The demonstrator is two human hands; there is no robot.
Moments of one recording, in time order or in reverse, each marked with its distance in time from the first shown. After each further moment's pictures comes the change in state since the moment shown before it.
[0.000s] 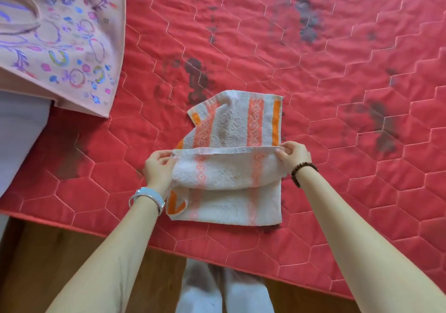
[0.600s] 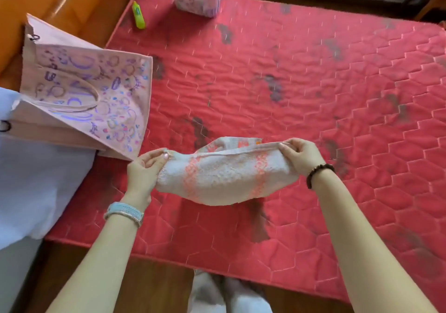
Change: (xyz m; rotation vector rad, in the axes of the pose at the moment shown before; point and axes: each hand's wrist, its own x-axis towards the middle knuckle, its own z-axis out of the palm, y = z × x) left_hand -0.118 0.168 -0.116 -0.348 -0.150 0.255; right_hand -0.141 -0.101 -0.164 0.212 0.086 -0.296
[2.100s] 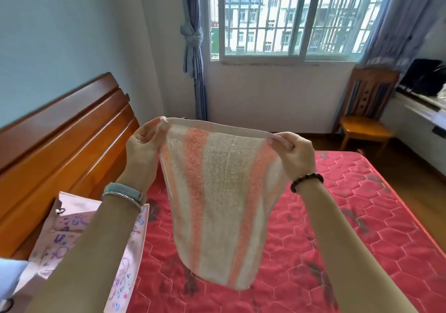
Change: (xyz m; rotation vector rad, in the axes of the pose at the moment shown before) left_hand -0.006 0.418 0.107 -0.357 -0.295 0.600; right_hand 0.016 -0.279 -0.214 0.300 0.622 -0.672
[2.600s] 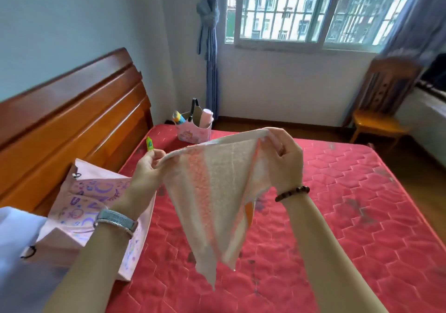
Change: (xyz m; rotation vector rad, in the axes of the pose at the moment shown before) left_hand -0.090 -0.054 -0.079 0.293 -0.091 -0.132; right_hand -0.100 -0.035 0.038 0.309 -0.025 -0.084
